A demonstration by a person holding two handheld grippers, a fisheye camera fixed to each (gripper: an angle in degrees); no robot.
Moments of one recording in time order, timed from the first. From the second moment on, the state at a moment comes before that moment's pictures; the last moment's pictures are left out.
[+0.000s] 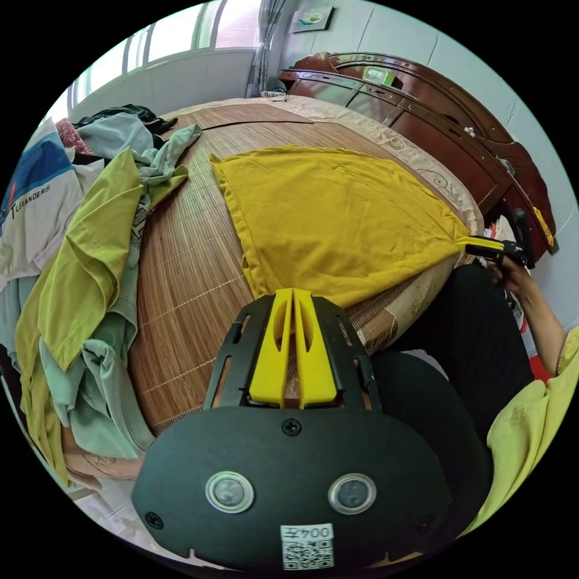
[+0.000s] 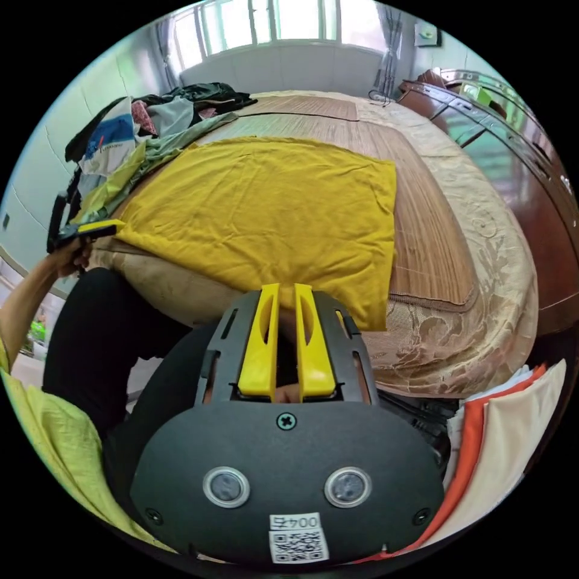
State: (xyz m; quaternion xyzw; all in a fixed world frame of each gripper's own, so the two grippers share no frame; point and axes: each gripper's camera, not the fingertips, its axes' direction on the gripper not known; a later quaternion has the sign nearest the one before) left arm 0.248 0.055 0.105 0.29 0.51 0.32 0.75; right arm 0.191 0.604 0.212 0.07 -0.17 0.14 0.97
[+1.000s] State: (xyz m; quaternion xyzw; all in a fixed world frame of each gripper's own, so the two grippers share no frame) left arm 0.321 0.041 0.103 0.26 0.46 0.34 0.78; right arm 0.431 0.588 0.272 0.11 -0.35 0.26 0.89
